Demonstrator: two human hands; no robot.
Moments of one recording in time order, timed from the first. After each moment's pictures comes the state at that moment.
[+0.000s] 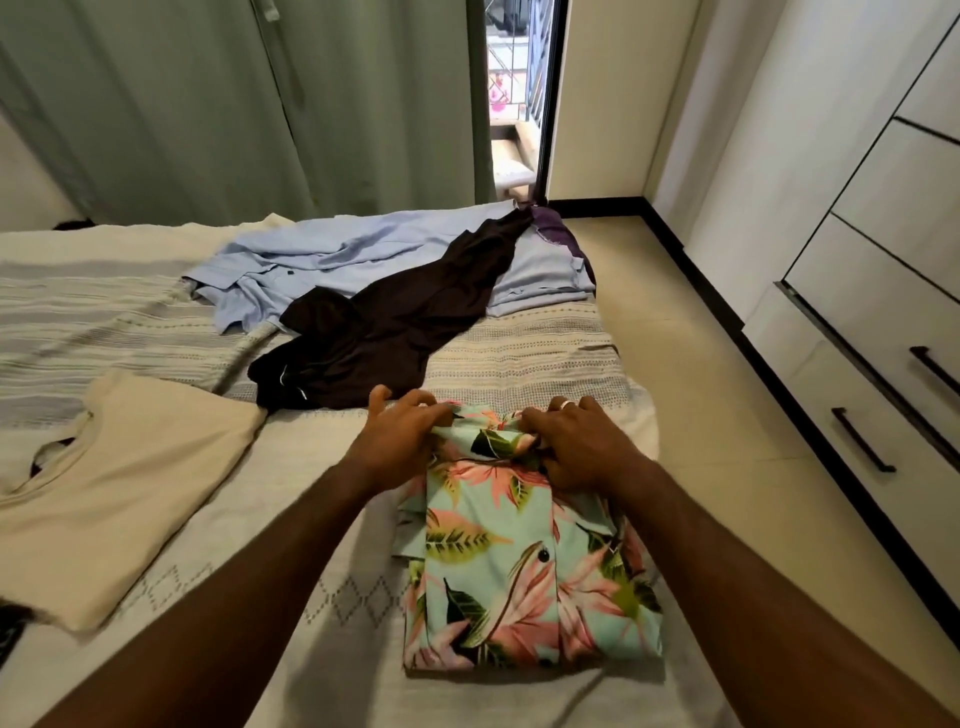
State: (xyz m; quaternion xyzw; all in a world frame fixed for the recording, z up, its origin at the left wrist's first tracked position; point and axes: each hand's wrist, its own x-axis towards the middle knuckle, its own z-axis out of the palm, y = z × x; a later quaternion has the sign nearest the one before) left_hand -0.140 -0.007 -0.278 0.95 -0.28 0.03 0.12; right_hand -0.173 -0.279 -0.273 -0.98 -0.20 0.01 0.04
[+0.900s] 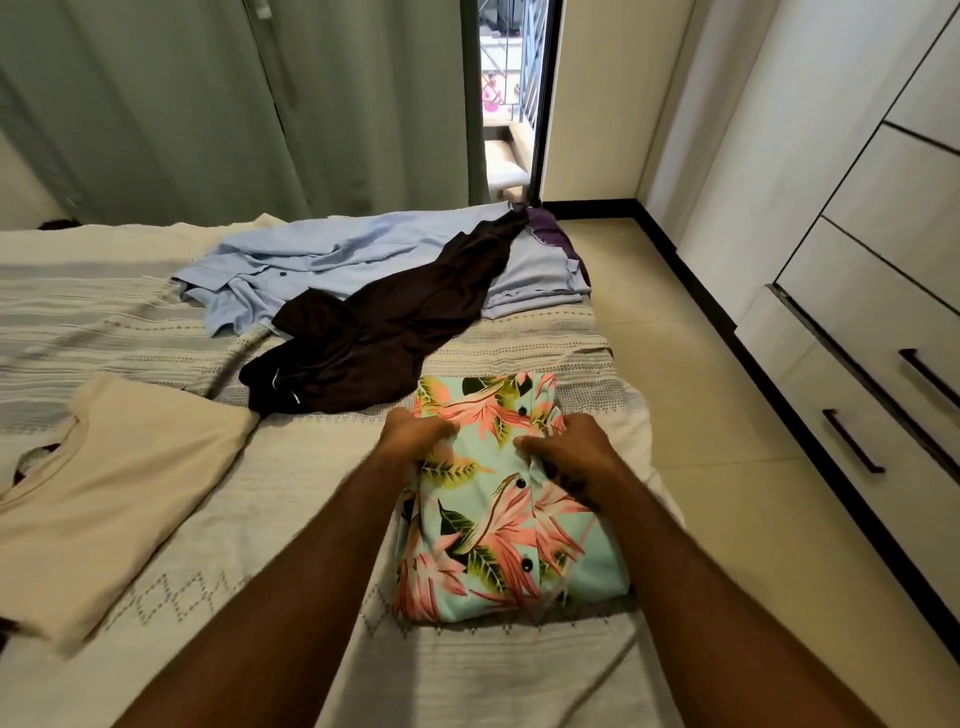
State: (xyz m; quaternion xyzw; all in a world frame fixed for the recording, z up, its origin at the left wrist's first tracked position) left_hand -0.123 -0.046 -0.291 0.76 0.23 -0.18 0.58; right_hand -0.177 -0.262 -0.284 -0.76 0.24 0.12 0.59
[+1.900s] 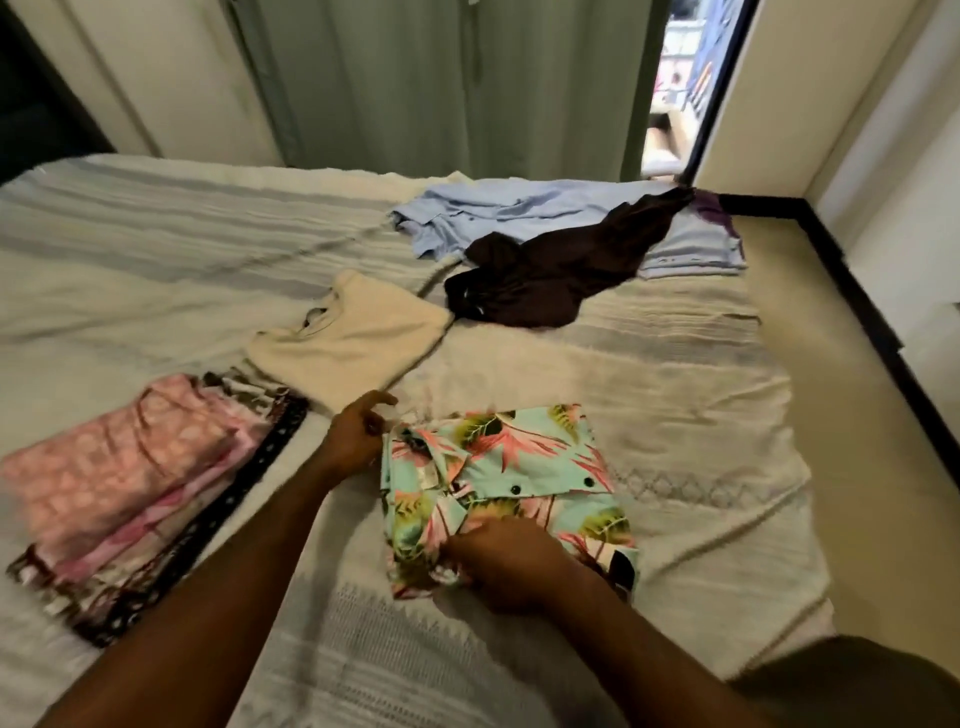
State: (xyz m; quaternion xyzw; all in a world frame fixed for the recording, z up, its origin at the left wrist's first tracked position) left_hand -0.339 0.225 -0.281 0.87 0.11 -0.04 0.49; right_hand -0.412 -0.045 -0.268 -0.86 -0.47 0.15 0.12
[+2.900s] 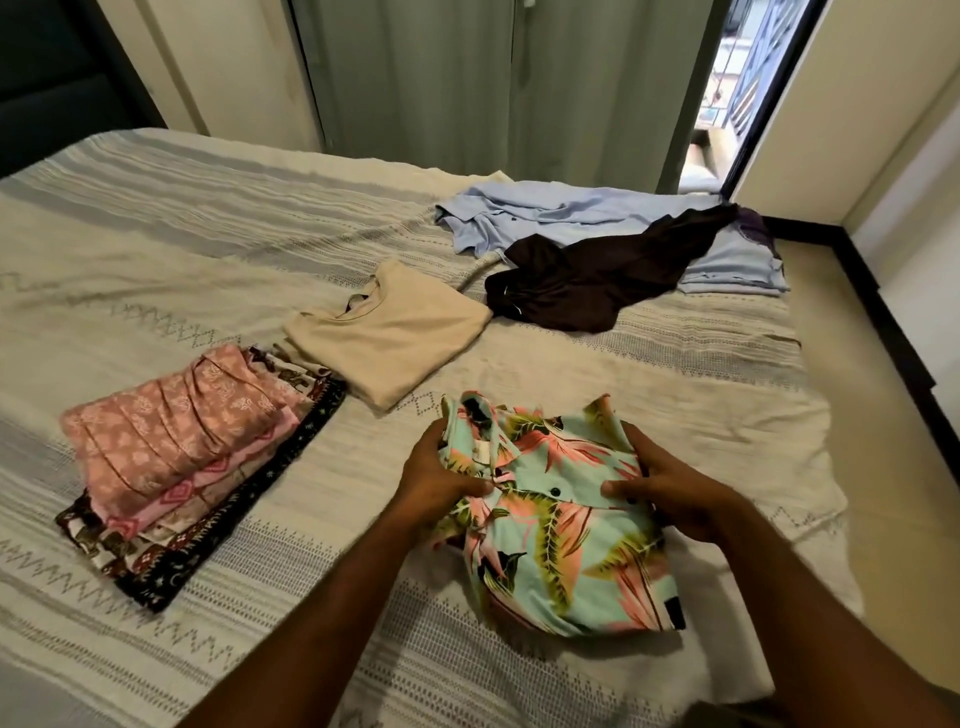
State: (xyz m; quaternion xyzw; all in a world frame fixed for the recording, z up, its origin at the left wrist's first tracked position) left_hand -0.407 0.155 -0.284 0.75 0.22 -0.05 0.63; right_hand -0.338 -0.144 -0.247 -0.71 -0.03 0.36 0.61
